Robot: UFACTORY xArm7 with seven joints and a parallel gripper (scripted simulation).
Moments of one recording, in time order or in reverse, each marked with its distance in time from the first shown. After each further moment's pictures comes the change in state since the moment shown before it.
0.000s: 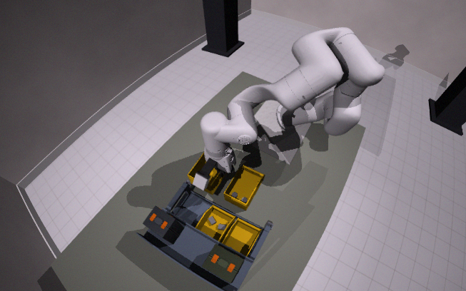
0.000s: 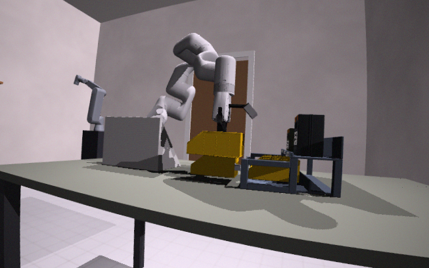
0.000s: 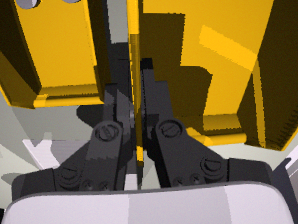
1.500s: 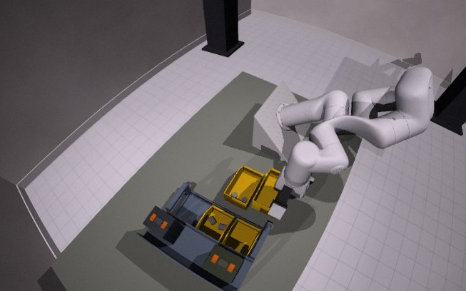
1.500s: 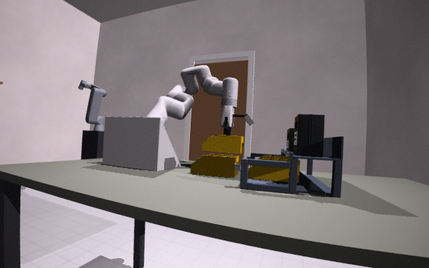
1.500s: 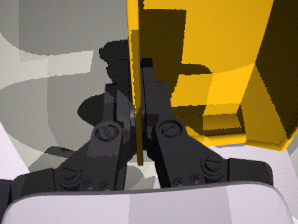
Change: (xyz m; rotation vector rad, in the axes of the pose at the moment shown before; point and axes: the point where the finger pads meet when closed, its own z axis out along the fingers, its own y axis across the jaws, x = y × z) arm -0.027 -0.251 0.003 0.001 -0.009 -0.003
